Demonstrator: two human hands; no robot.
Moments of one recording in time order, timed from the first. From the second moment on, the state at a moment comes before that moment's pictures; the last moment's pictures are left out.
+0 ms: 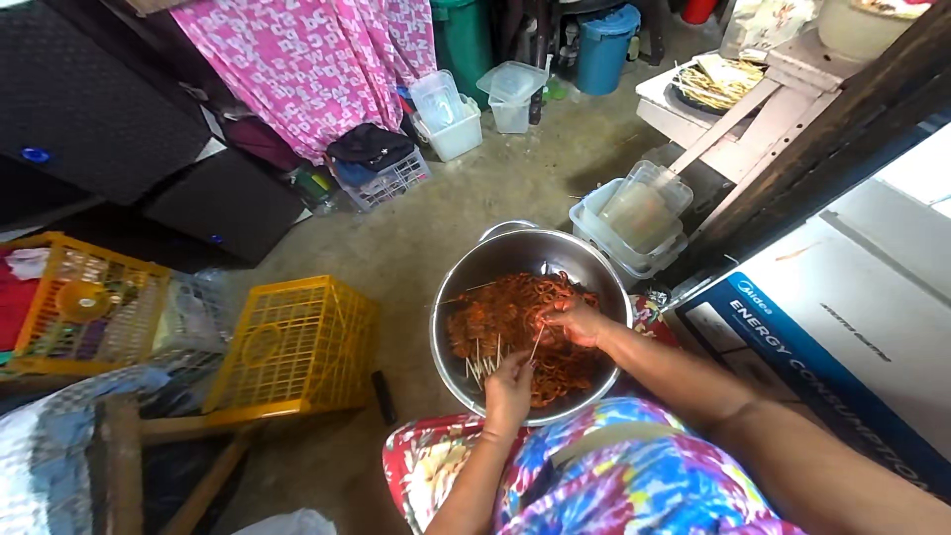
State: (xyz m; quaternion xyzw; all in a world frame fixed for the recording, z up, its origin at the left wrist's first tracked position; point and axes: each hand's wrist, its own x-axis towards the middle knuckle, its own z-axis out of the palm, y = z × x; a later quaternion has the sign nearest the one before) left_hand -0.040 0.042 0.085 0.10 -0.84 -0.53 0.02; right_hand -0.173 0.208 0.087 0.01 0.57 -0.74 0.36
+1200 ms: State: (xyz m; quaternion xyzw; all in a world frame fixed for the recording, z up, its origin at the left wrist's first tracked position) left_hand -0.036 0.041 0.079 0.06 -0.82 -0.56 0.05; right_hand -0.182 0.211 0.079 0.09 0.53 -0.79 0.28
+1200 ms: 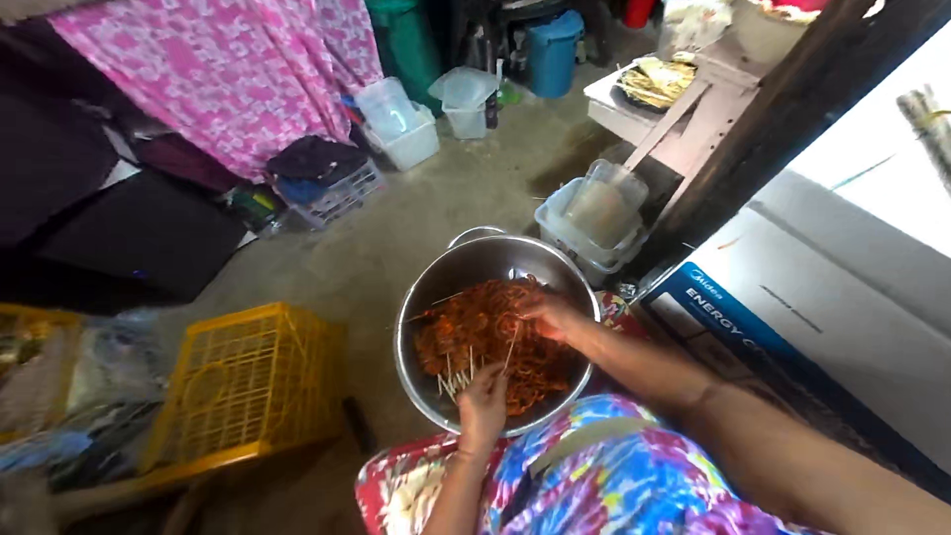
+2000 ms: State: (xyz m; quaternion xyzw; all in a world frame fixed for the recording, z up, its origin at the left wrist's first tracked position) left_hand -0.039 0.043 0.082 0.08 -0.83 -0.55 0.04; right_hand -0.171 0.206 0.089 0.07 0.61 -0.74 0.28
